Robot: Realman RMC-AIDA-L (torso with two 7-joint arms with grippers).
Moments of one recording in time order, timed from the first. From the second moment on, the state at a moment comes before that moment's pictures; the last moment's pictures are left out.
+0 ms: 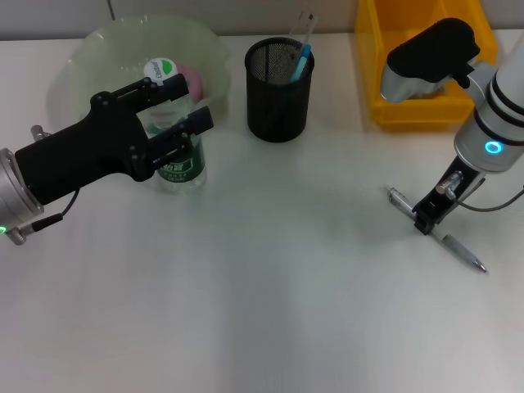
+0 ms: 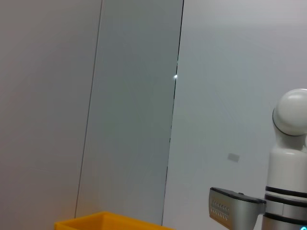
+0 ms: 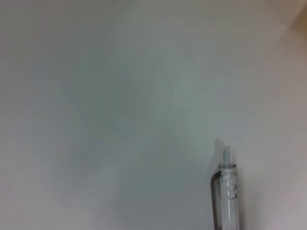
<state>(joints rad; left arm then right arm) -0.43 -2.07 0.83 0.49 1.49 1.62 -1.04 0.91 2.09 -1.31 -0.79 -2.83 -1.45 2.68</state>
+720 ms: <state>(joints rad) -0.42 -2.07 0.83 0.50 1.48 1.62 -1.04 0.73 2.08 -1.31 -1.14 -2.69 -1.42 2.66</state>
